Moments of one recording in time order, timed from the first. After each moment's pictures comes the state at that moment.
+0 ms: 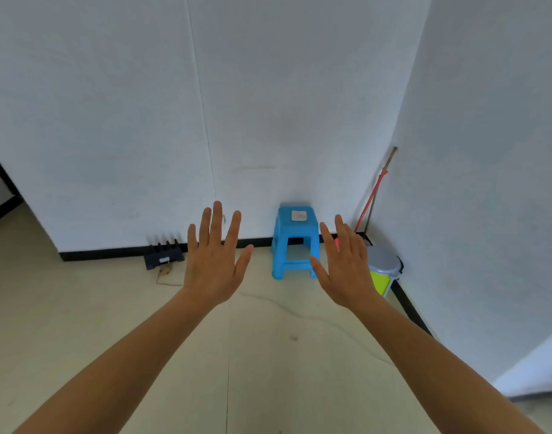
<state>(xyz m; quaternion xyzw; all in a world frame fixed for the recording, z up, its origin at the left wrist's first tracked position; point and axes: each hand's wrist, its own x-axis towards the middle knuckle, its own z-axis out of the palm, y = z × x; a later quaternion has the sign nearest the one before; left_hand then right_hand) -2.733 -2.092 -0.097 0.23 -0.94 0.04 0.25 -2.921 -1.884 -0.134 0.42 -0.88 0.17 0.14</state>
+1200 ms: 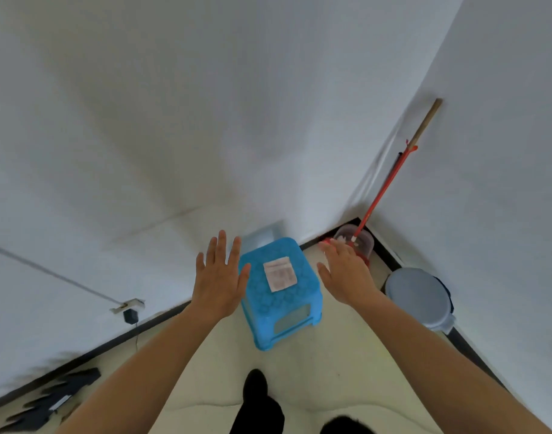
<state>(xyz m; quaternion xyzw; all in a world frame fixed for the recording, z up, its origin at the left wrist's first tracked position) -3.596 -2.639 -0.279 0.12 -0.99 -0.07 -0.05 -3.699 -2.386 -0.291 0.19 -0.97 0.13 -0.12</state>
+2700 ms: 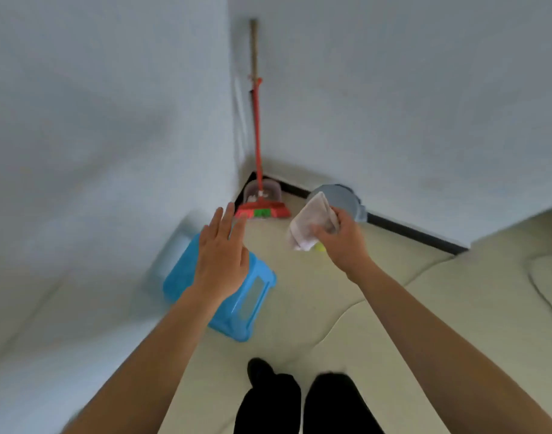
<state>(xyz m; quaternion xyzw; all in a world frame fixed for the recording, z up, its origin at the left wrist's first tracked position) -3.698 -2.528 -0.296 -0.25 -0.96 -0.13 -0.02 -3.637 -2.290 -0.295 -0.30 -0.78 0.56 0.01</state>
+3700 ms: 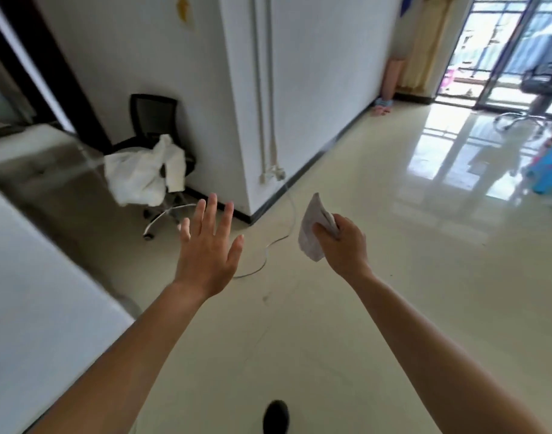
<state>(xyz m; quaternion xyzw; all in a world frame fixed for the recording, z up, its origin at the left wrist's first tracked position) -2.983 -1.840 -0.133 -0.80 -0.57 -0.17 0.03 -2.721 -1.866 -0.142 -0.70 -0.51 0.22 0.44</state>
